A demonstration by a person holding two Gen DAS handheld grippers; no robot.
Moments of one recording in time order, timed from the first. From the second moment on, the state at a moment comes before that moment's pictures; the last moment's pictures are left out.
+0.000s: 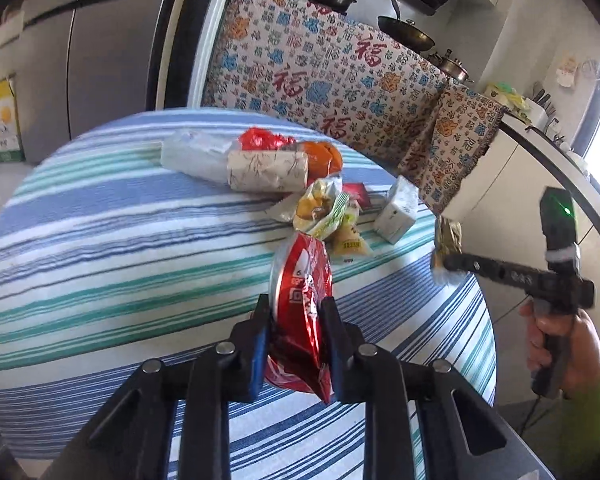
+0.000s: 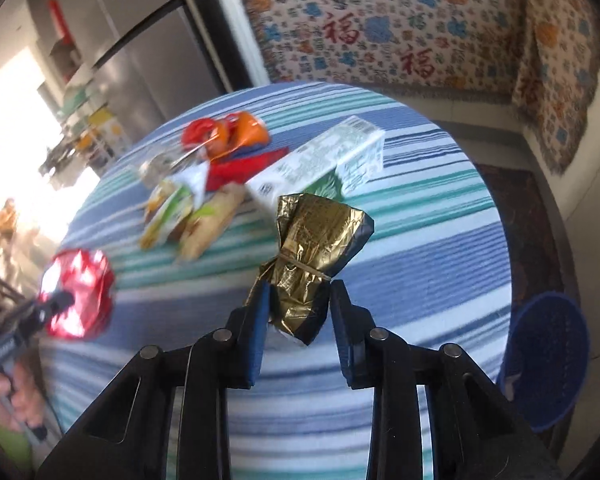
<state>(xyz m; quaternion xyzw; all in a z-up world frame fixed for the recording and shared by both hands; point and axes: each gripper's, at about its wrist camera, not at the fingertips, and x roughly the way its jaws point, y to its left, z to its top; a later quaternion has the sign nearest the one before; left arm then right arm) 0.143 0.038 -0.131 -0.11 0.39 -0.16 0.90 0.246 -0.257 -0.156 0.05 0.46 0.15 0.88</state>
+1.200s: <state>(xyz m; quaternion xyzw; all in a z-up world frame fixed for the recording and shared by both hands) 0.144 -0.119 -0.099 0.00 0.37 -0.15 0.91 0.192 -0.331 -0.132 0.06 0.42 0.10 0.90</state>
